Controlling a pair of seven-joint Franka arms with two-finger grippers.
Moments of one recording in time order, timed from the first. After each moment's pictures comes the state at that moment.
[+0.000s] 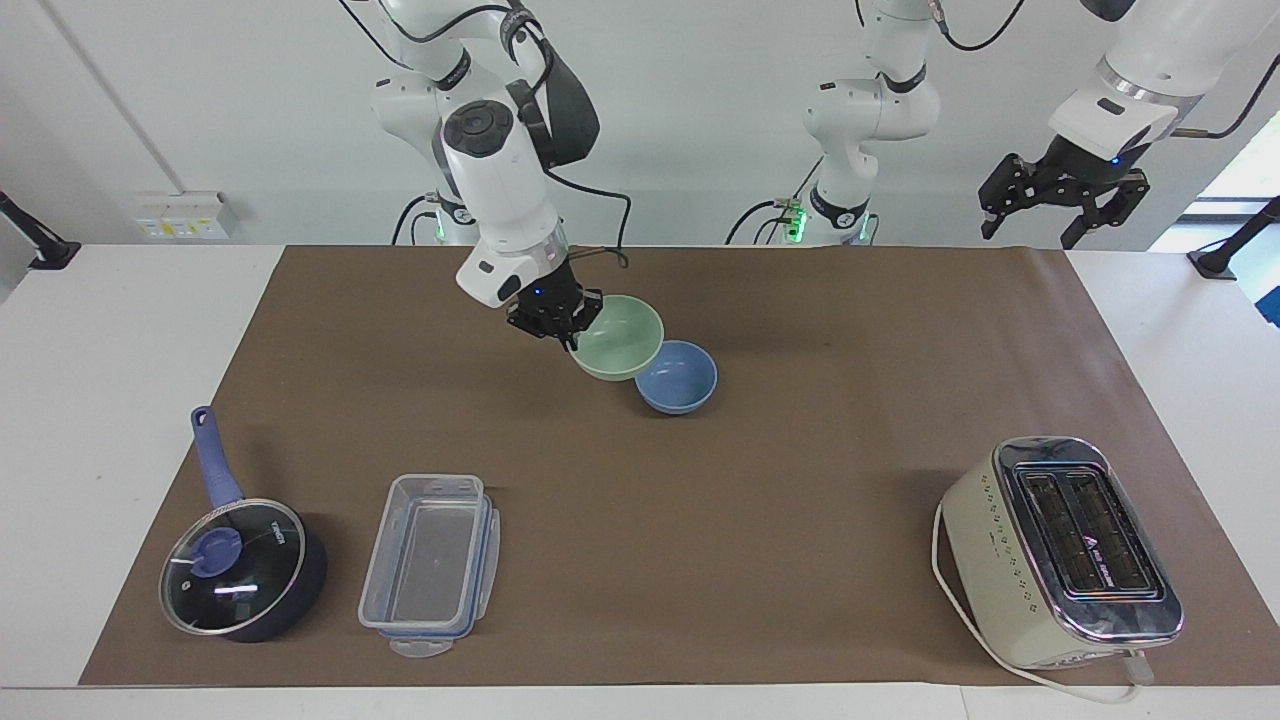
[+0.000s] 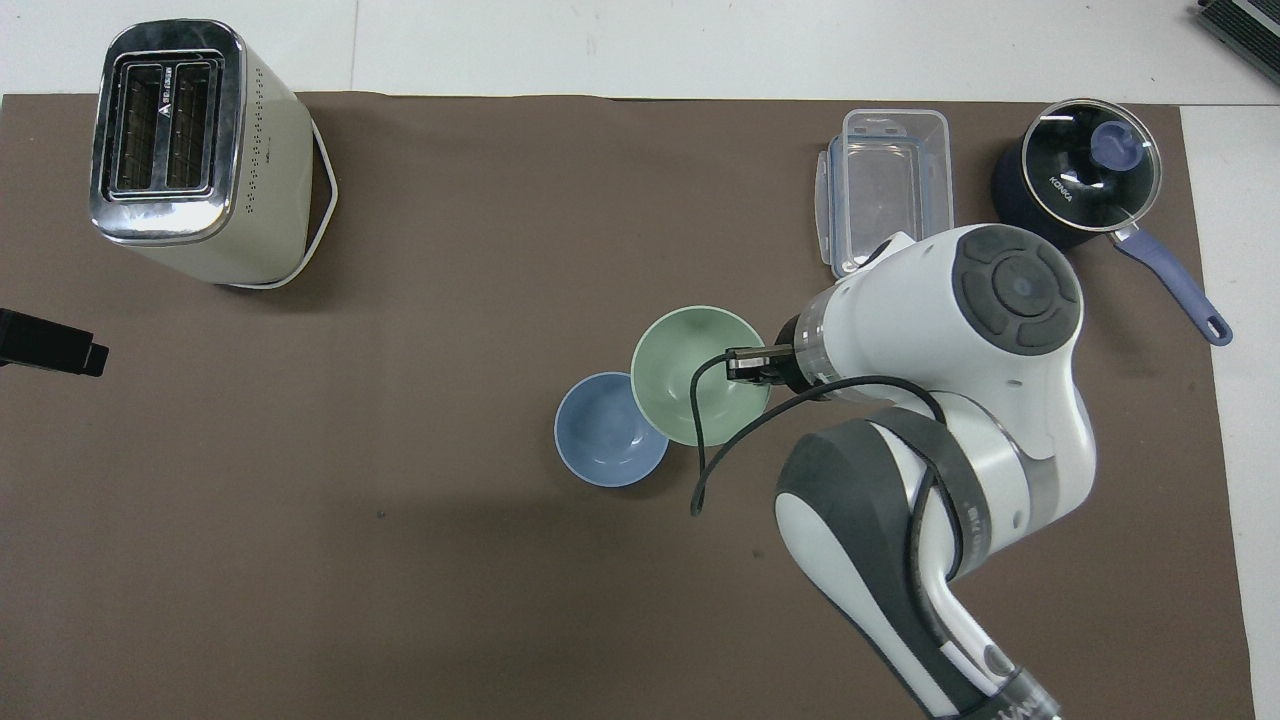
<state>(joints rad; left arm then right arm) -0.06 -0.02 0.02 -1.46 -0.02 1.41 0.18 0.13 0.11 0.30 -1.86 0.14 2.04 0.36</state>
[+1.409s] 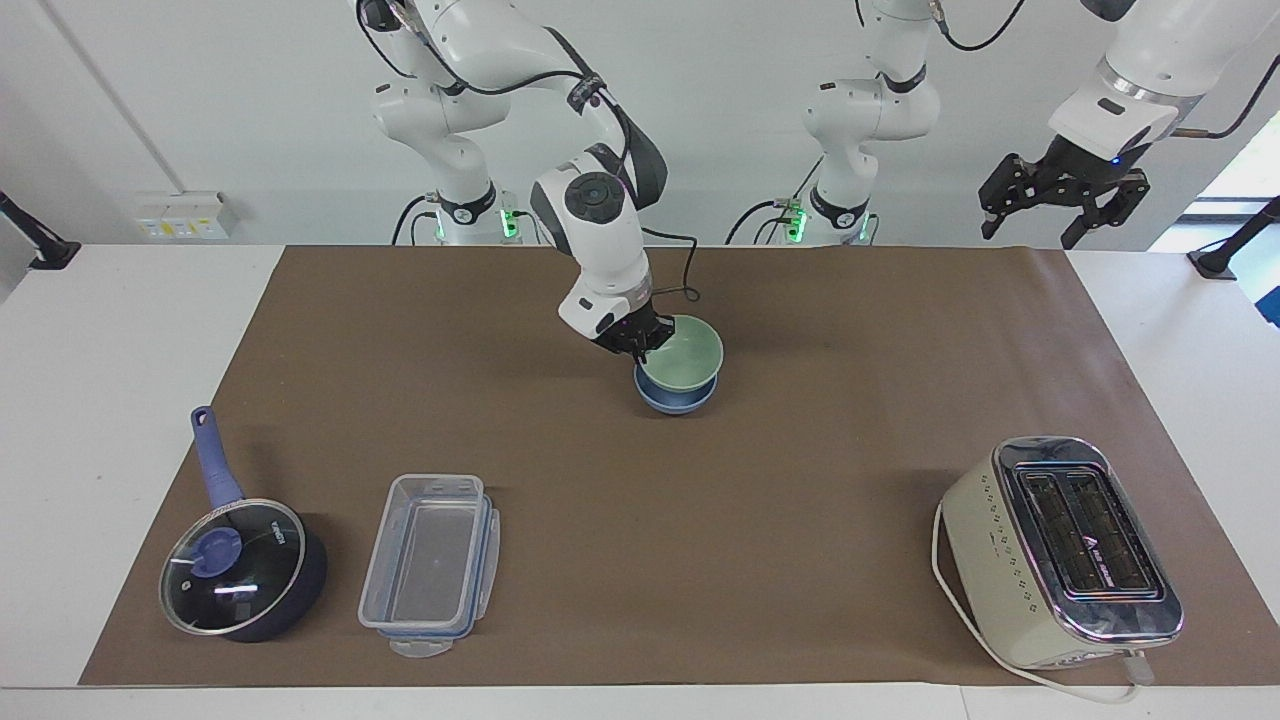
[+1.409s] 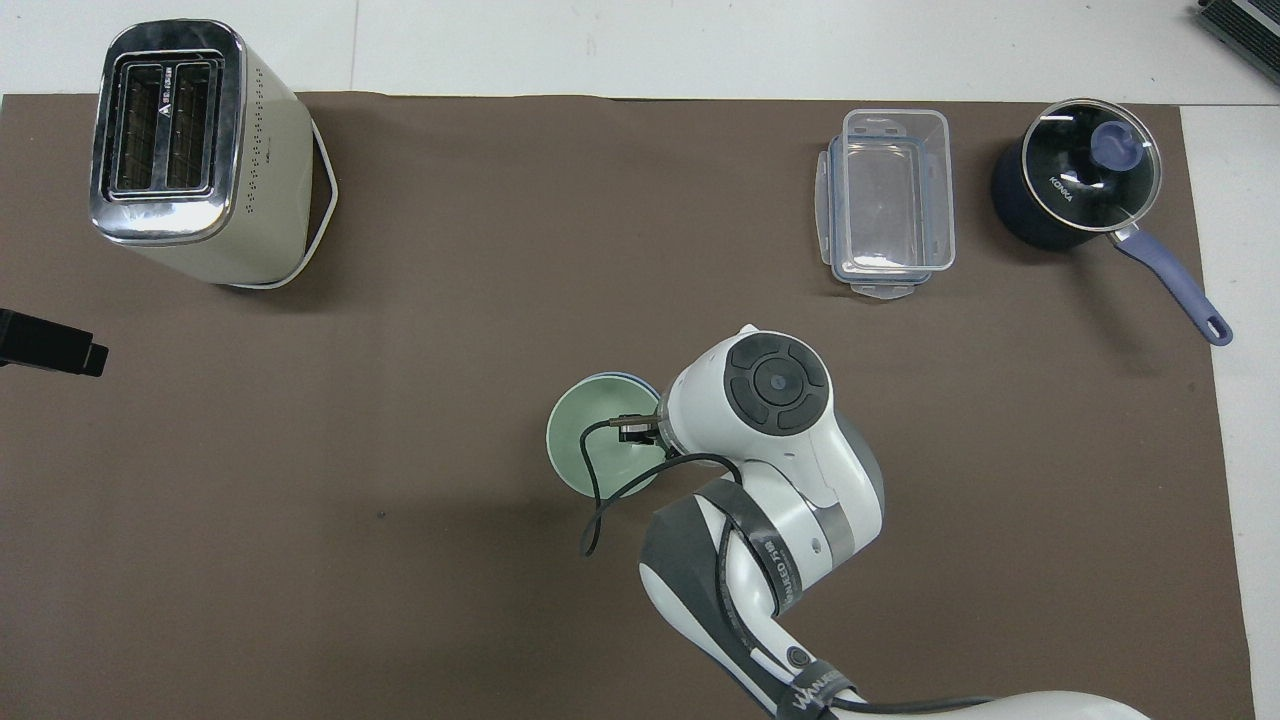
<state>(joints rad) -0.06 -0.02 0.02 -1.46 -0.02 1.41 0.18 0.30 0.23 0.29 -1.98 0.11 2.24 0.52</state>
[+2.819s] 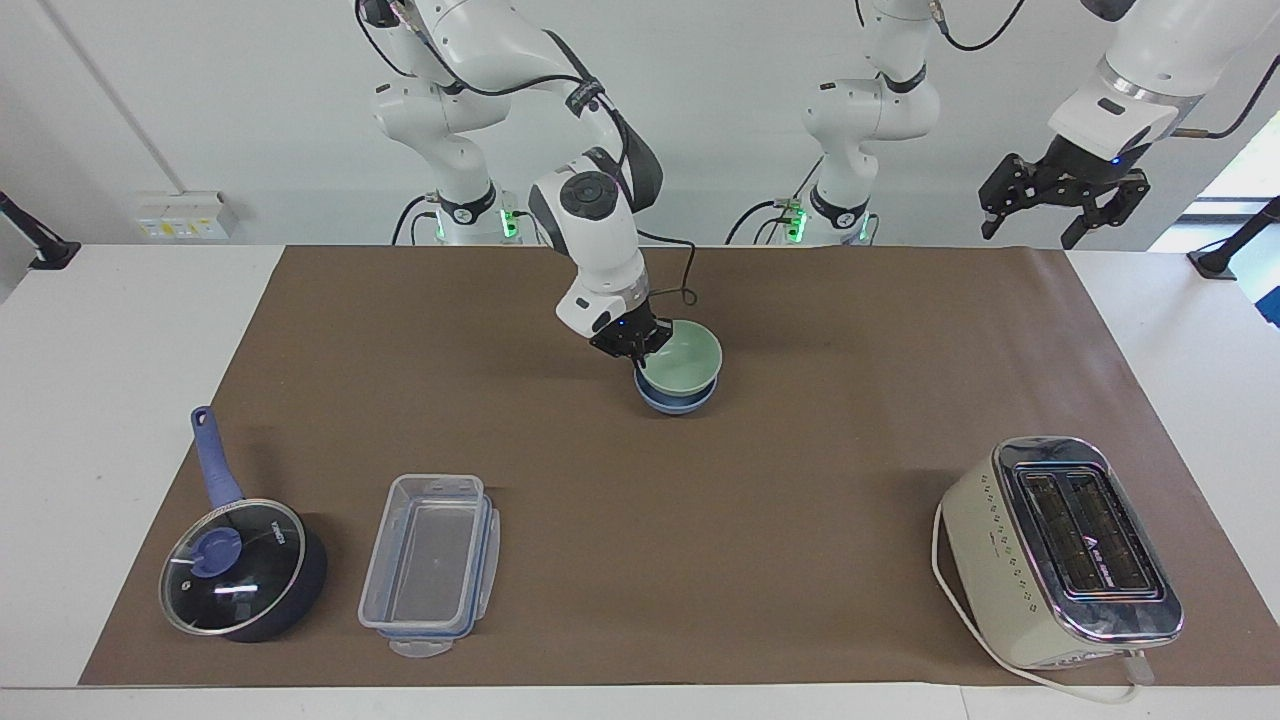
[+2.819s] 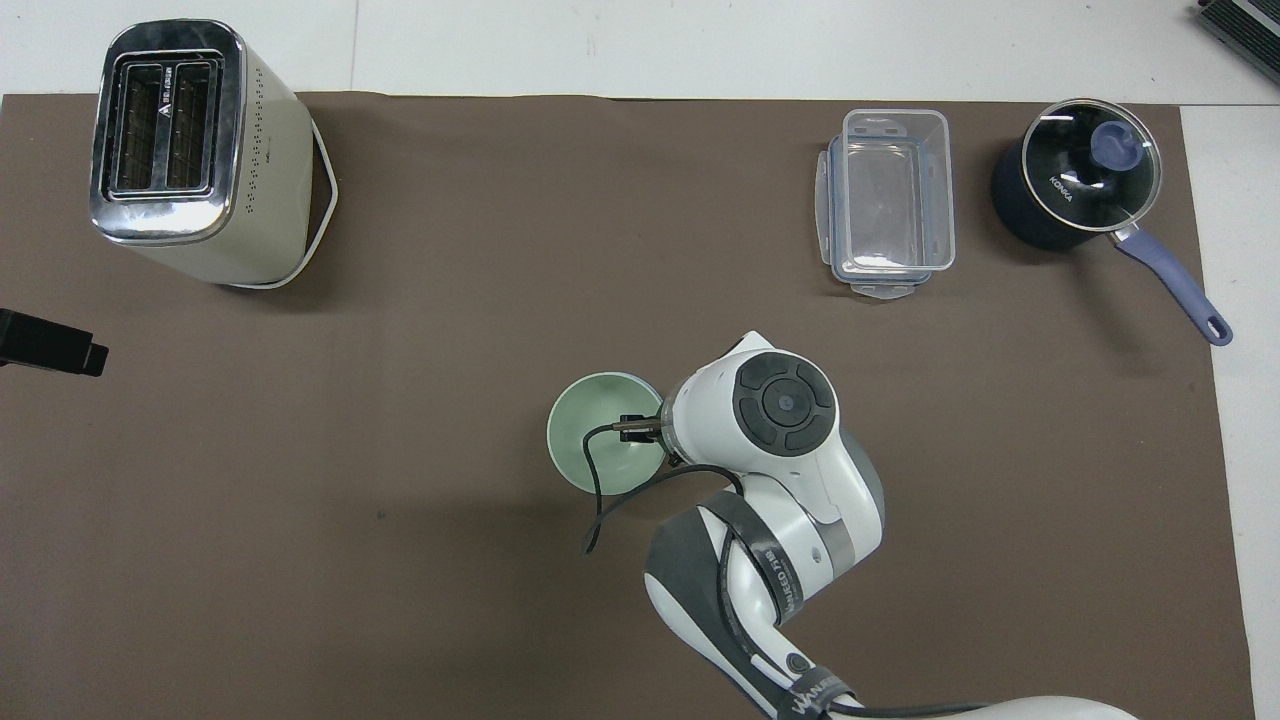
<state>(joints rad) -0.06 -0.02 0.02 -1.46 -0.02 1.41 0.18 0.30 0.22 0.29 -2.02 0.11 2.32 0.52</state>
